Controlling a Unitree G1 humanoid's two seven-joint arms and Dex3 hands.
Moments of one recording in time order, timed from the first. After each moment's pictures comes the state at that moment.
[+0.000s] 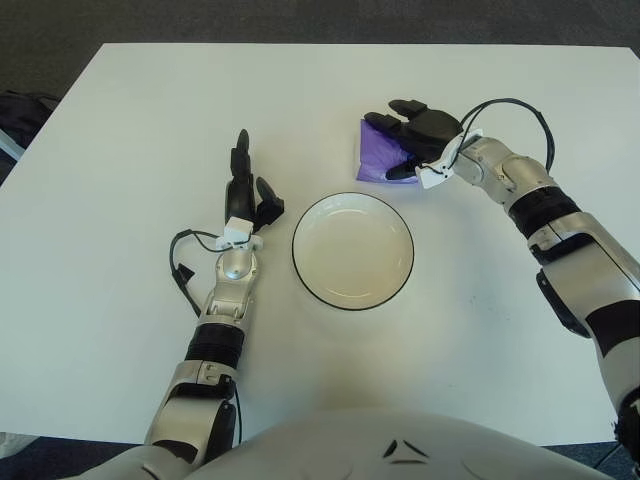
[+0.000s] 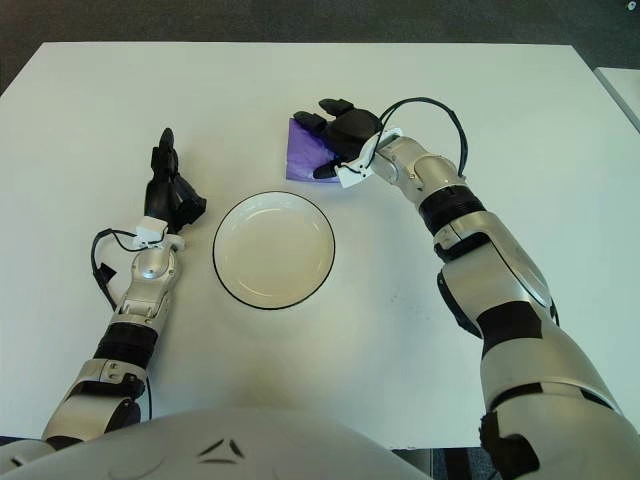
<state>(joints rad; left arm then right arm) -0.21 0.04 0.00 0.37 0.11 -0.34 0.21 -0.99 -0.49 0.63 0.85 -0.88 -0.48 0.00</state>
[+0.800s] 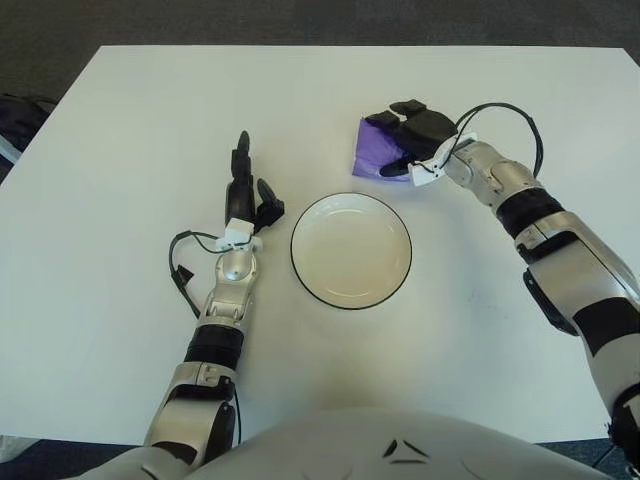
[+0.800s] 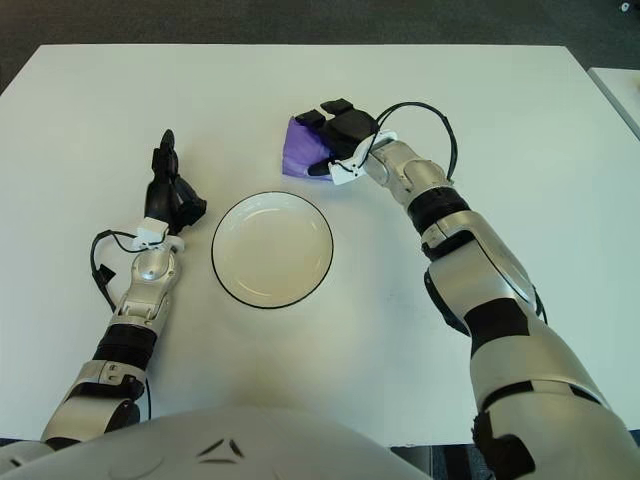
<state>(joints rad) -0.20 0.04 0.00 0.36 0.13 -0.34 0.21 -0.99 -0.41 0.60 0.96 -0.82 -0.41 -0.11</state>
